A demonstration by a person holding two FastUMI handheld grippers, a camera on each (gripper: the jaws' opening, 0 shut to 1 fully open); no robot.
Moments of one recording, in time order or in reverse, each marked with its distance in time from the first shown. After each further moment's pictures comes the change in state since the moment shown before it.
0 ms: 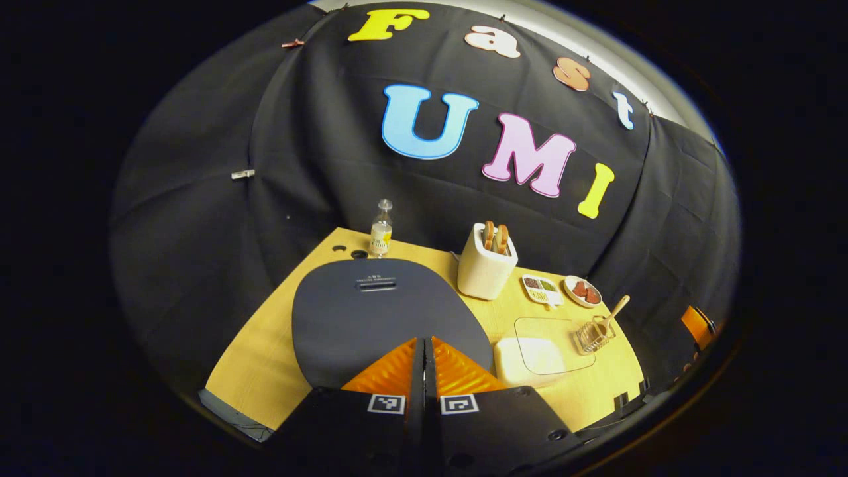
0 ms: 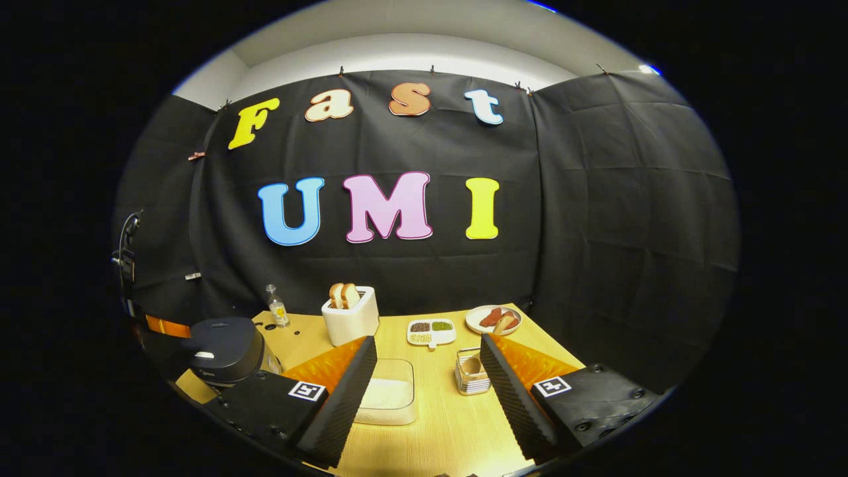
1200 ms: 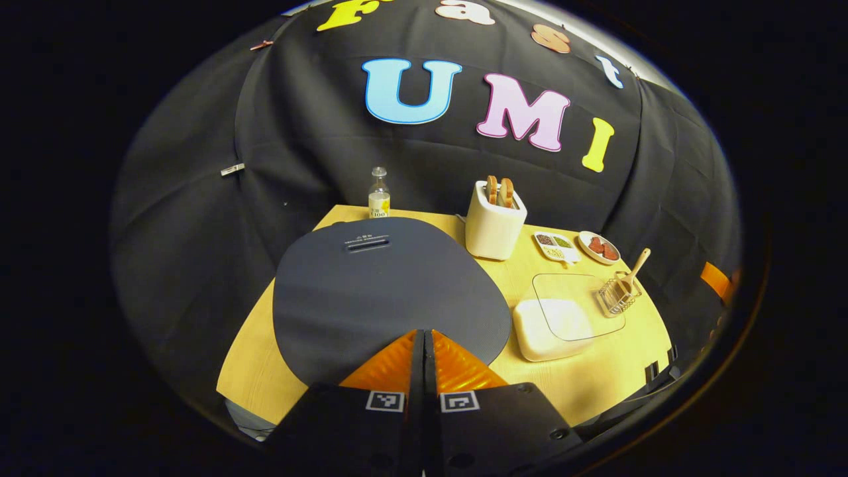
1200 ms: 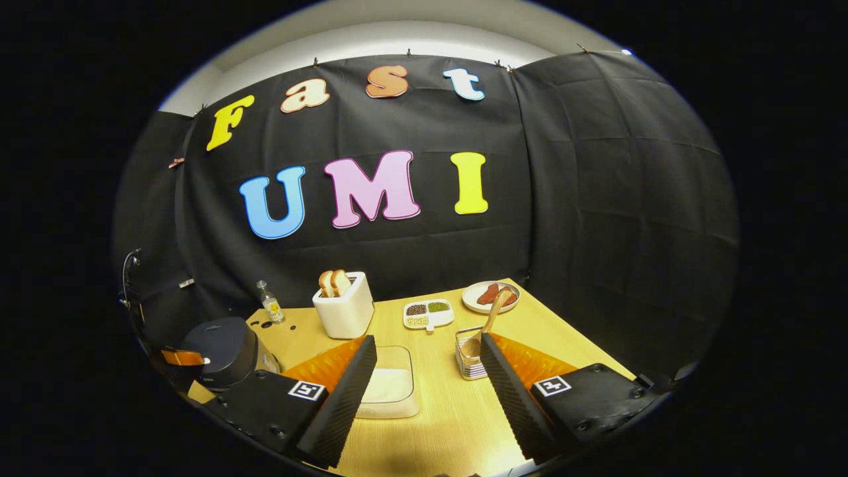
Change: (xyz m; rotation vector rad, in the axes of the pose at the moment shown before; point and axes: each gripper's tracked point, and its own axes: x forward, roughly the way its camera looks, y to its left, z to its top) left arm 0.014 -0.002 -0.036 0.124 0.078 0.082; right arm 0.031 -0.022 -0.021 0.091 0.073 -0.033
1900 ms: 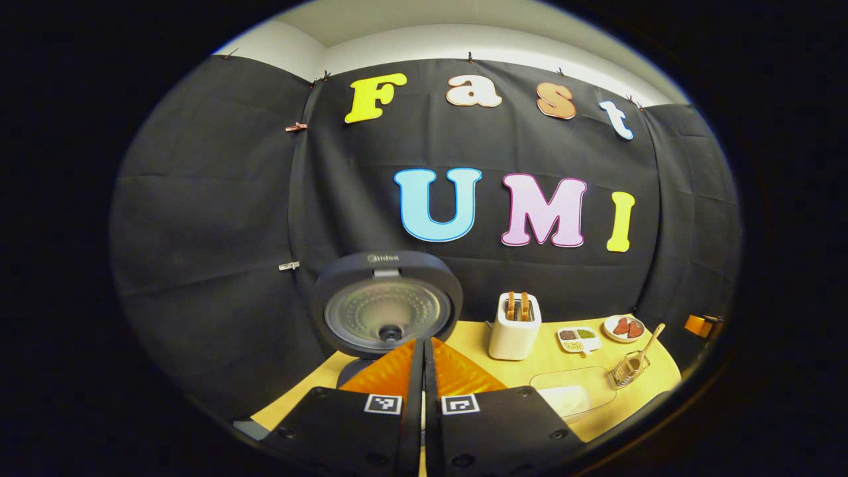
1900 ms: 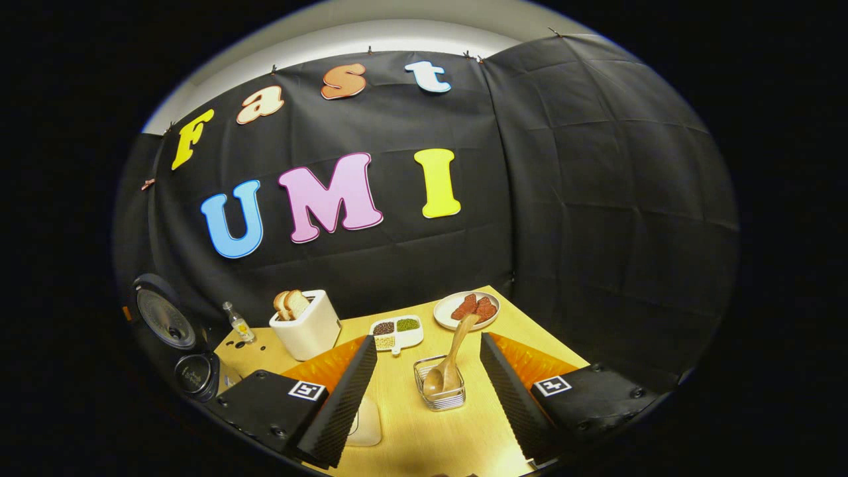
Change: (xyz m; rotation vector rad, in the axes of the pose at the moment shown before) left arm -0.097 -0.043 0.127 -0.023 -0.433 0.218; right arm 0.096 -0.084 0.017 0.061 0.005 -0.055
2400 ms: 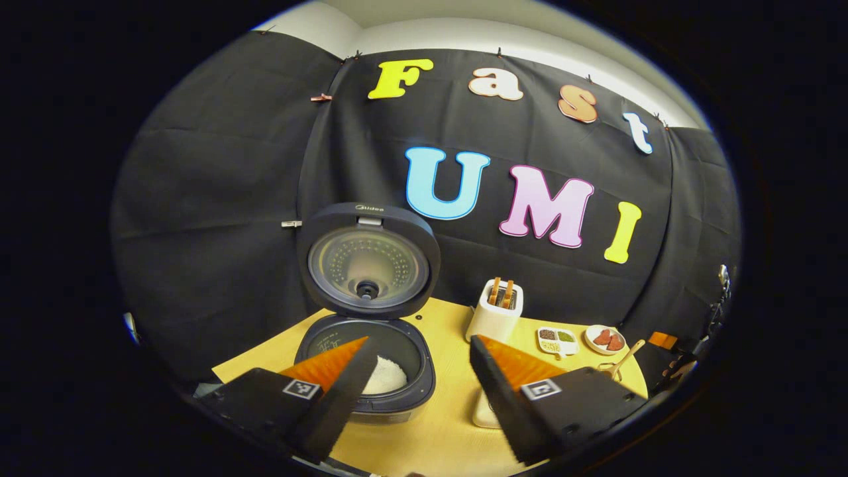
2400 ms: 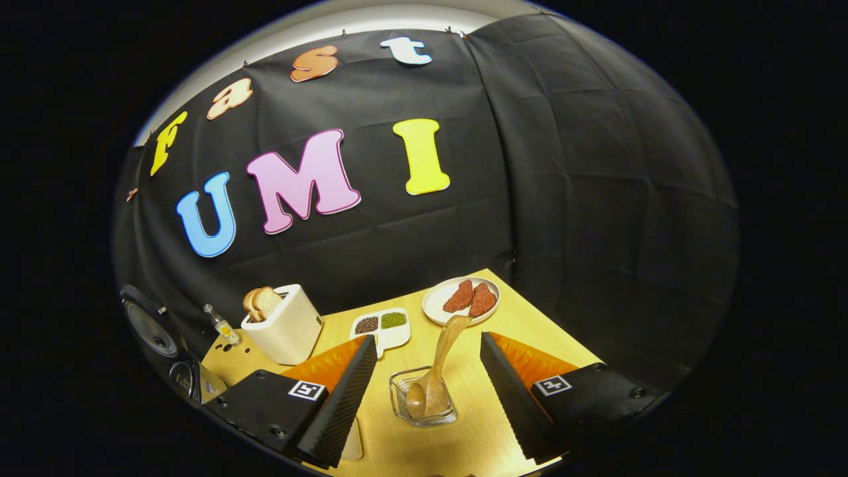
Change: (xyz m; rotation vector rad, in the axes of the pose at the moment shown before) left arm -0.017 -0.048 -0.053 -0.131 0.081 0.031; right arm 0.091 -0.035 -0.034 0.067 0.116 -0.023
